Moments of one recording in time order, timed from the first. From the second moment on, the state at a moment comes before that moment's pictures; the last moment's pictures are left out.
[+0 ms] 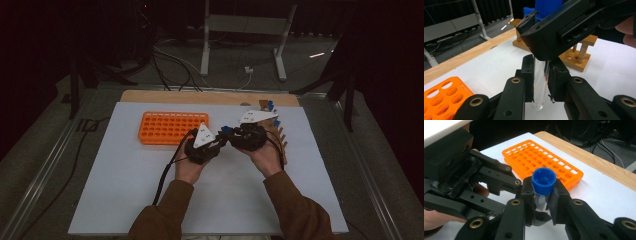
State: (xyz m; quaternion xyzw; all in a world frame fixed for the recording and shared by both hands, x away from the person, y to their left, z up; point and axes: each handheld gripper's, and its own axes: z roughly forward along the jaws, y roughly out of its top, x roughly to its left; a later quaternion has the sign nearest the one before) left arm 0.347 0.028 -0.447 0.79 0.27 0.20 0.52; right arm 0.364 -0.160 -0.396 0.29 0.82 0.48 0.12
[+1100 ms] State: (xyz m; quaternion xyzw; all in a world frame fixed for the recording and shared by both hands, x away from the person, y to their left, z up) left arm 0.385 0.072 -0.459 0.73 0.34 0.24 0.54; right arm 0.325 -0.218 -0.425 0.32 0.78 0.49 0.20
